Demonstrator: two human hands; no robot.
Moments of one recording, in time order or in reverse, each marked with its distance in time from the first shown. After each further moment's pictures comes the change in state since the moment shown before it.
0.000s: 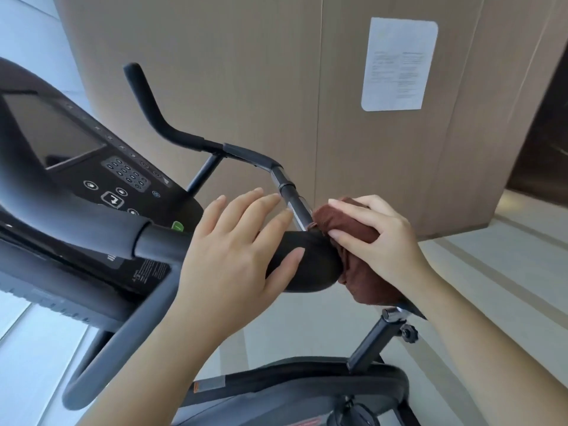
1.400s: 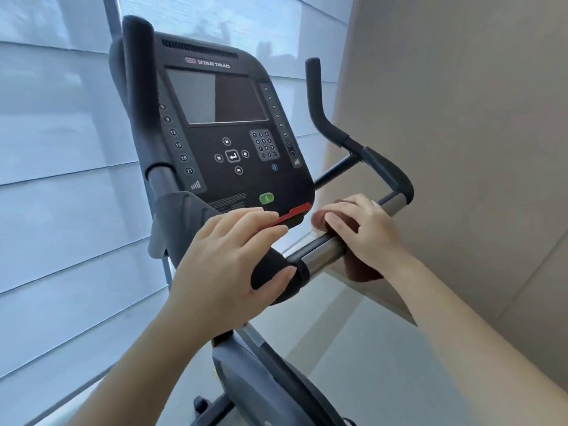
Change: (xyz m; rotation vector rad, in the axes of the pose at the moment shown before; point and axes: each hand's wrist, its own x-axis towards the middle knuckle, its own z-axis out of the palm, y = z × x) left_hand 0.068 0.115 0.061 0.454 -0.141 -0.755; right_hand 0.152 0.113 0.081 0.286 -0.582 -0.511
